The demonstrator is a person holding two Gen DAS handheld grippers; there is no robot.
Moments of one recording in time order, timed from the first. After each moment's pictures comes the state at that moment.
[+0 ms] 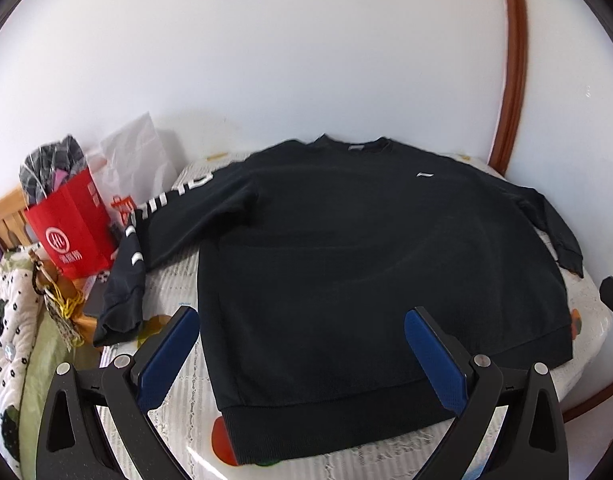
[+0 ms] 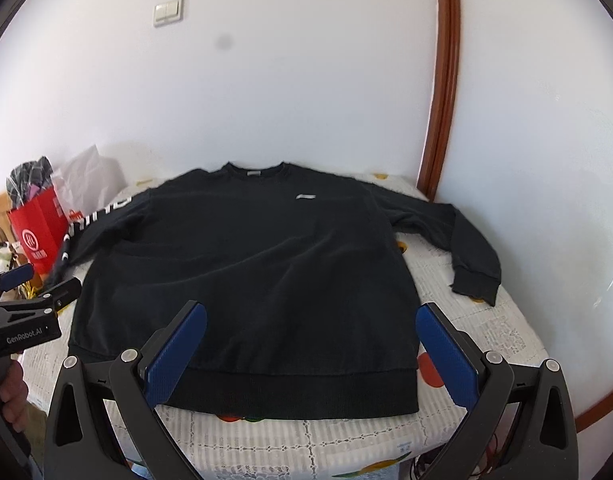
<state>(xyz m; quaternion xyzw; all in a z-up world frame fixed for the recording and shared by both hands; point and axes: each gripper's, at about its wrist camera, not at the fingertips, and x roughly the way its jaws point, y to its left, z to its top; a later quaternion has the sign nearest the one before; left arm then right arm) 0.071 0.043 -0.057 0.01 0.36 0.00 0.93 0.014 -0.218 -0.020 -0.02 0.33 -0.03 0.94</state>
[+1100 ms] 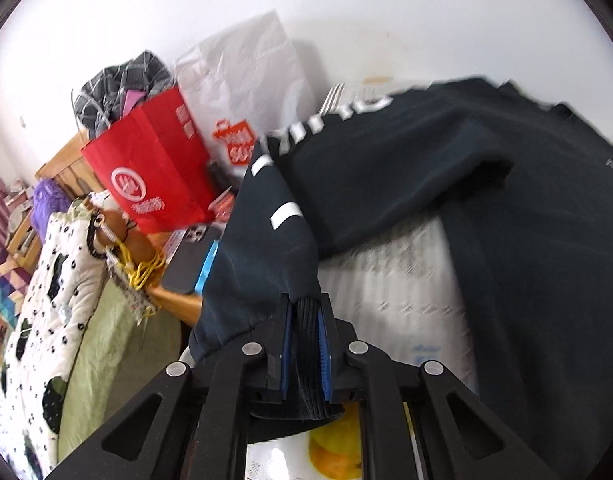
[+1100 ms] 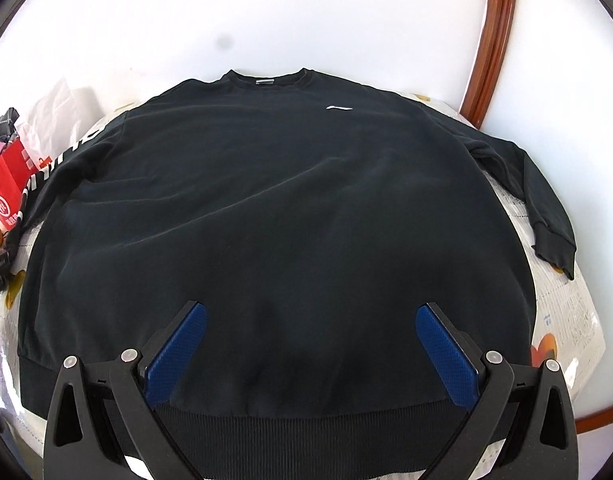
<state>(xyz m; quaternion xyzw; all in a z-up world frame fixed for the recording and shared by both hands) 0.179 0.203 -0.134 0.02 0.43 0.18 0.89 0.122 -0.176 -0.126 -0.03 0.45 -0.04 0.89</state>
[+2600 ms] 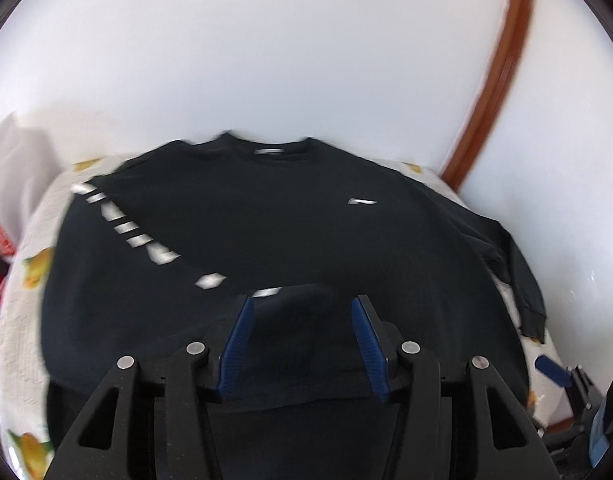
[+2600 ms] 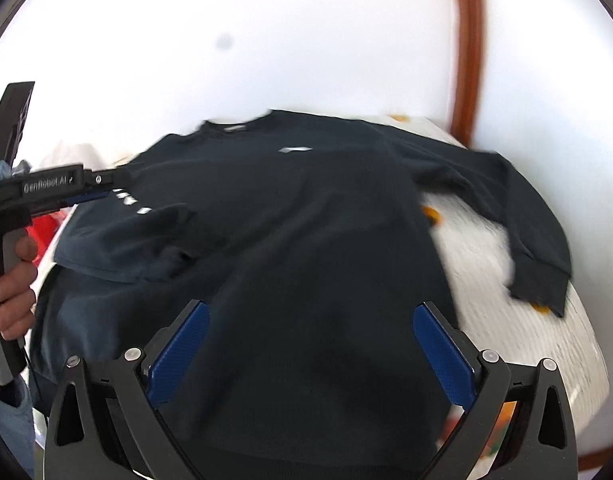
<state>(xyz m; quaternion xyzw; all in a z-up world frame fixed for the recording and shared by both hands) 0.246 -0.026 -0.064 -0.06 0.40 -0.12 0.91 0.142 -0.277 -0.097 0.02 0.40 0.02 0.92</state>
